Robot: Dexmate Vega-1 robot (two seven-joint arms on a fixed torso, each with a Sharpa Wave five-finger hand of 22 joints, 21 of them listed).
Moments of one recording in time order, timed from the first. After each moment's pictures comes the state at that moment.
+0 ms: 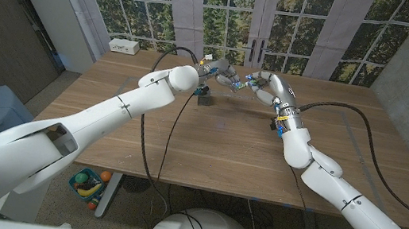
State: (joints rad) left arm 0.42 0.54 0.81 -1.66 0.08 0.35 -0.10; left_hand 1.22 0.05 0.37 -0.18 0.33 0.97 -0.03 0.42 0.22 1.00 -0.11 0.36 0.24 0.69 -0.06 0.26 0.21 0.39 -0.01 0.25 0.19; right arm -0.91 -0.63 -0.52 -1.69 -0.39 0.20 -0.55; right_hand 1.24 0.07 0.42 -0.14 0.18 0.84 -0.02 0.31 0.22 0.75 -0.09 0.41 0.47 0.86 -0.11 0.62 0.77 0.73 -0.07 0.95 0.44
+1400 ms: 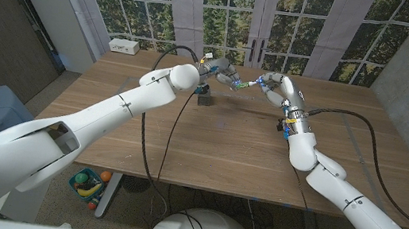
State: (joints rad) left arm 0.41 0.53 0.81 -1.65 0.08 0.35 -0.09; left_hand 1.22 0.05 0.37 -0.18 0.34 0.97 -0.02 0.42 0.22 1.01 -0.10 0.36 0.31 0.70 -0.07 0.25 0.21 0.39 -0.01 0.25 0.19; right arm -0.90 -0.62 -0.50 -1.55 -0.37 0.38 -0.64; right_hand 1.37 0.10 0.43 -0.17 0.18 0.98 0.02 0.39 0.30 0.88 -0.04 0.43 0.56 1.06 -0.18 0.55 0.77 0.74 -0.08 1.22 0.43
